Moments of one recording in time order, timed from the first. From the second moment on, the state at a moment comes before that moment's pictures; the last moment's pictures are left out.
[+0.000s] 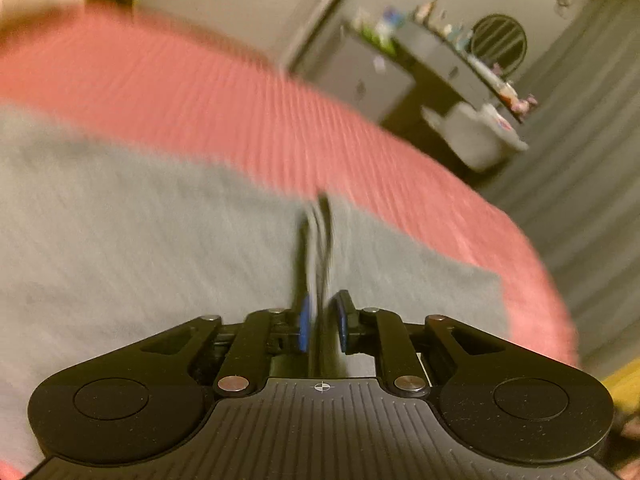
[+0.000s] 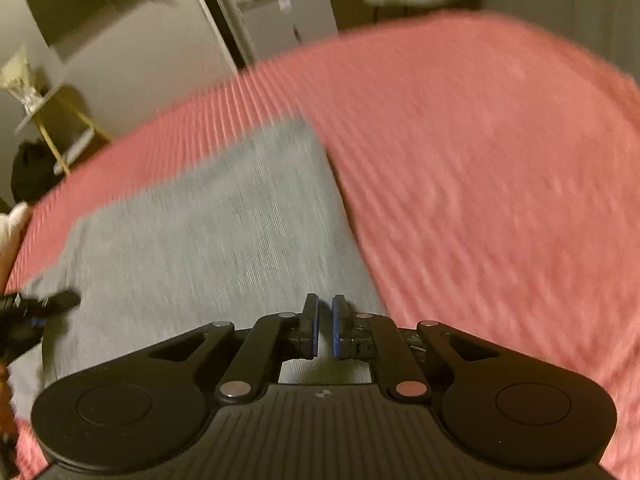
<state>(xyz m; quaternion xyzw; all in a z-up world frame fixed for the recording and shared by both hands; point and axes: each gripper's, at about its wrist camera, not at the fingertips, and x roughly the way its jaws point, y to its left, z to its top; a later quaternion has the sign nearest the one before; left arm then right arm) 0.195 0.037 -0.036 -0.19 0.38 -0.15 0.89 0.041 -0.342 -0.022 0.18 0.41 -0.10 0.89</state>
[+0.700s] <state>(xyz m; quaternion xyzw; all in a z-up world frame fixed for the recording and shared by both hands) 0.200 -0.015 -0.076 -0.12 0.42 -0.23 0.87 0.155 -0.344 -0.055 0.13 0.39 -0.09 0.91</state>
